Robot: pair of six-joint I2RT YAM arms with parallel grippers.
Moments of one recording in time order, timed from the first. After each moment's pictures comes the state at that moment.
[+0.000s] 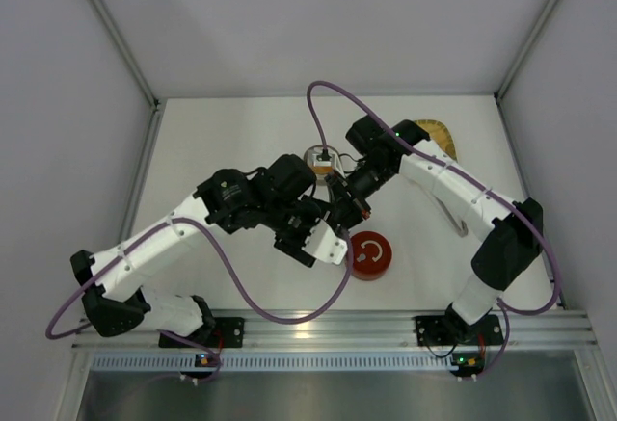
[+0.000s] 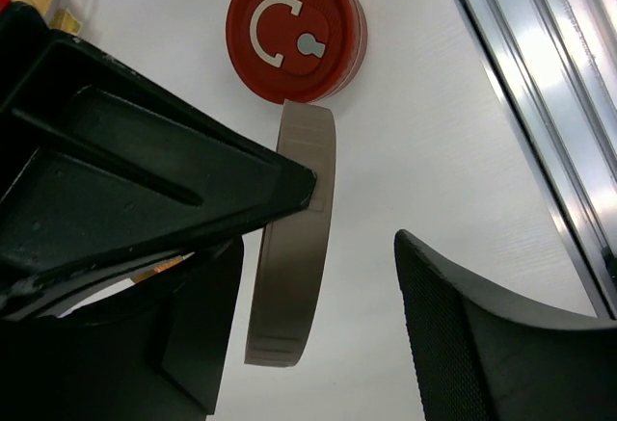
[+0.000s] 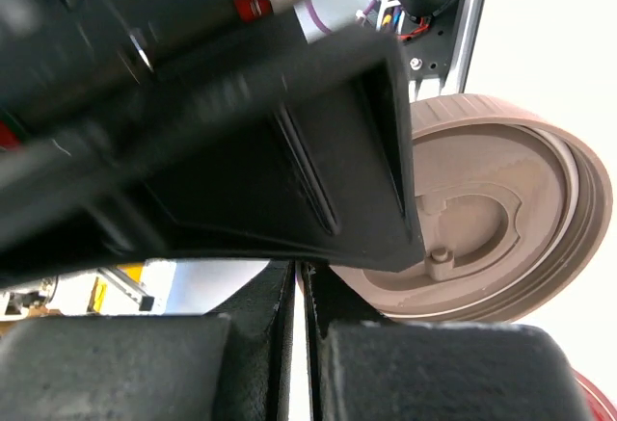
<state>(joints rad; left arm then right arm) -1.01 1.34 1.55 -1.17 0.36 1.06 0.68 1.67 1.62 -1.33 -1.25 -0.62</state>
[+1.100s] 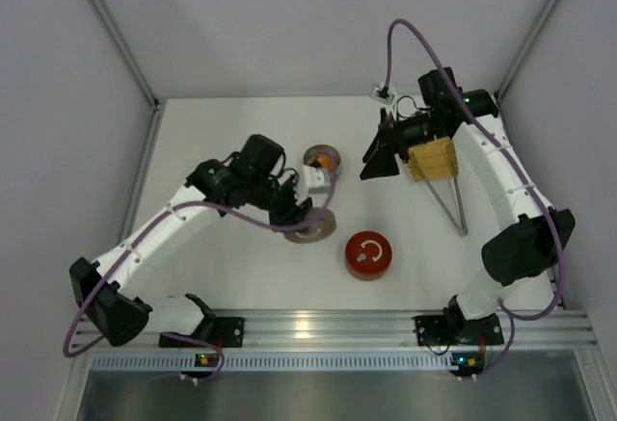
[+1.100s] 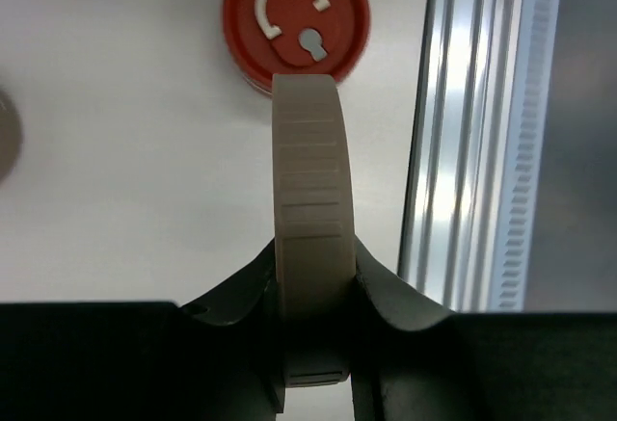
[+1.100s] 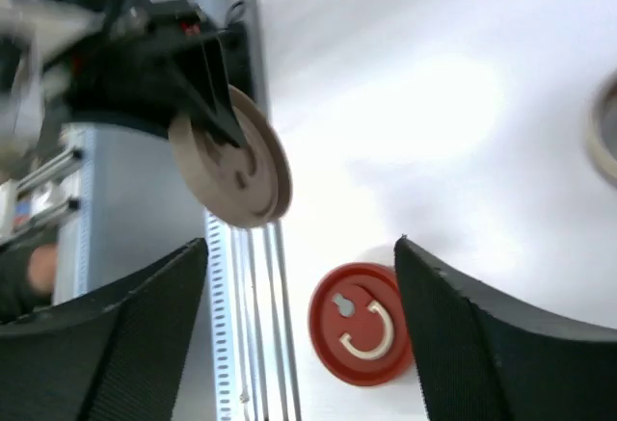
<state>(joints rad) -0.83 1.33 1.39 -1.02 0.51 0.56 0.34 1.67 1.80 -1.29 -1.14 -0.52</state>
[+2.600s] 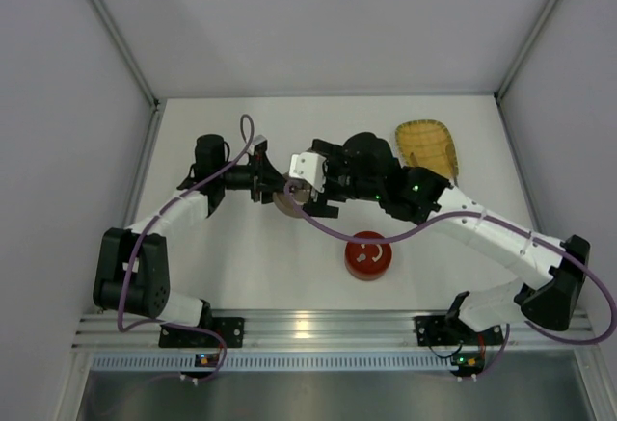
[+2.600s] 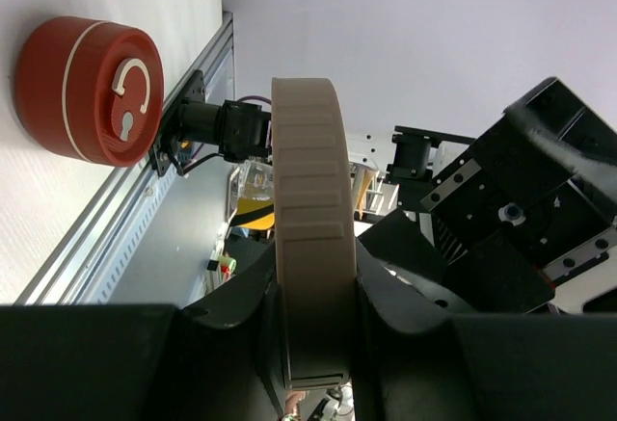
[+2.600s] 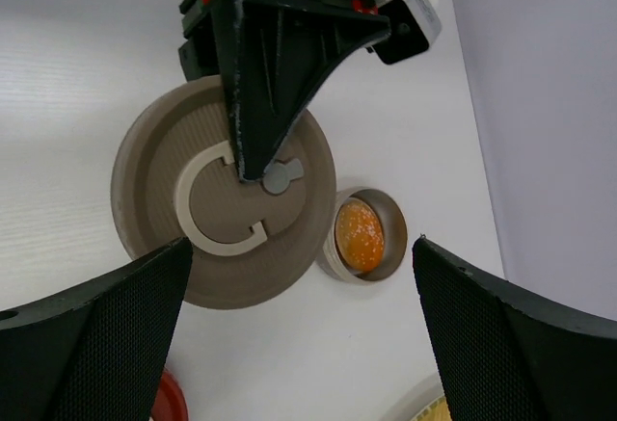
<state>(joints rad) -0.19 1.45 0.83 0.23 1.30 -1.30 0.94 1.35 1.36 -0.48 -0.12 -0.65</state>
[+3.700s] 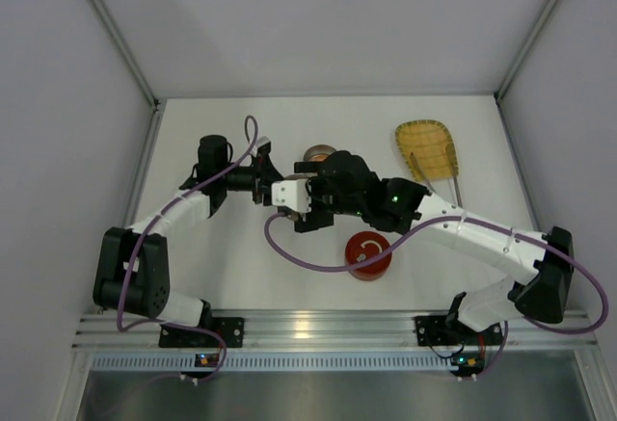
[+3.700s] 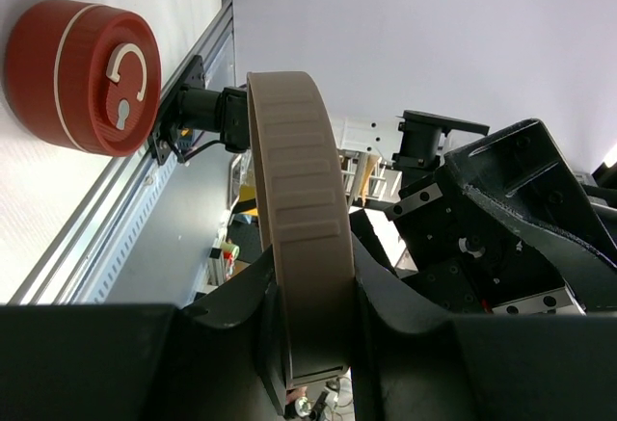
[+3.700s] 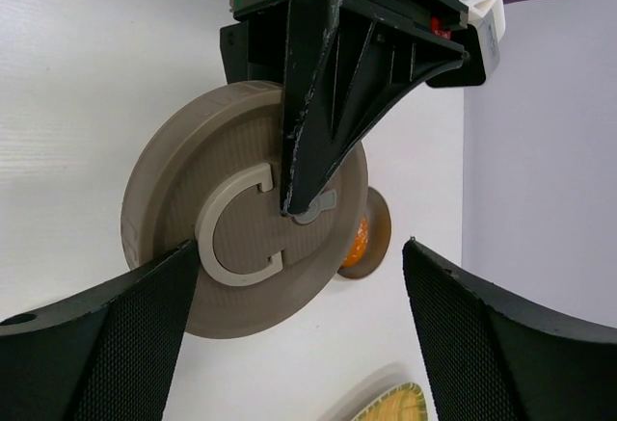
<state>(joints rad) -0.22 1.45 0.83 0.21 1.33 -1.28 1.05 1.41 1.34 -0.48 0.01 -0.82</state>
